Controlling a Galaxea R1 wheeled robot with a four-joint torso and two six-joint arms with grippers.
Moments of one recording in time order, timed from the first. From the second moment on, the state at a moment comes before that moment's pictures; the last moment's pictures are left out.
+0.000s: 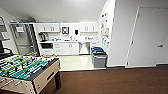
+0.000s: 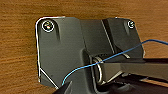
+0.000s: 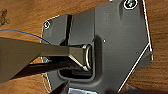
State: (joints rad) left arm 1.49 2.80 -2.39 0.00 -0.02 0.00; right arm -1.56 2.78 -2.33 -0.14 0.05 0.10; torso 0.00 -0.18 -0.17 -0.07
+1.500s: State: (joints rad) left arm 1.49 2.81 -2.39 0.00 -0.02 0.00; right arm -1.55 2.81 -2.38 -0.14 0.05 0.10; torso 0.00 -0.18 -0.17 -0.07
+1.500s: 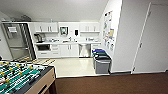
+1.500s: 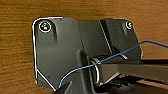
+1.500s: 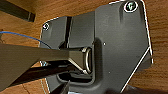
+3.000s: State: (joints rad) left arm 1.48 2.80 -2.41 0.00 -0.02 0.00; right arm -1.55 2.81 -2.40 -0.14 0.06 0.11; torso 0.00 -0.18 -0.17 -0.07
